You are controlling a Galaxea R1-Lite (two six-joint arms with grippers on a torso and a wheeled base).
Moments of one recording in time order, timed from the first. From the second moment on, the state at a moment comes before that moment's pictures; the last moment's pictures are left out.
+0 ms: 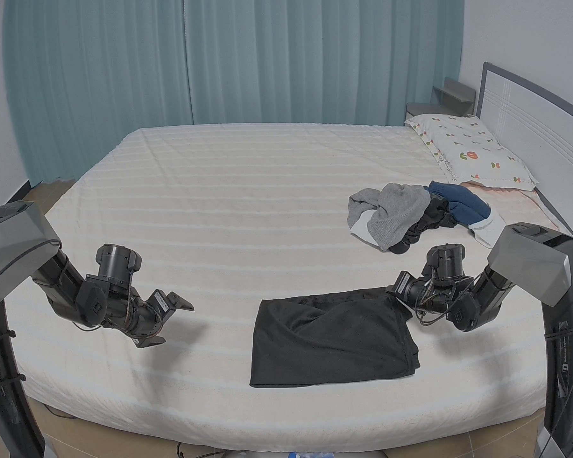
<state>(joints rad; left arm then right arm) -0.09 2.14 -0.85 -0.37 -0.27 -0.87 0.22 2.46 -1.07 -0.86 0.16 0.74</state>
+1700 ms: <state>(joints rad) -0.09 2.14 -0.84 -0.37 -0.27 -0.87 0.14 2.43 -1.01 -0.88 0.13 0.82</state>
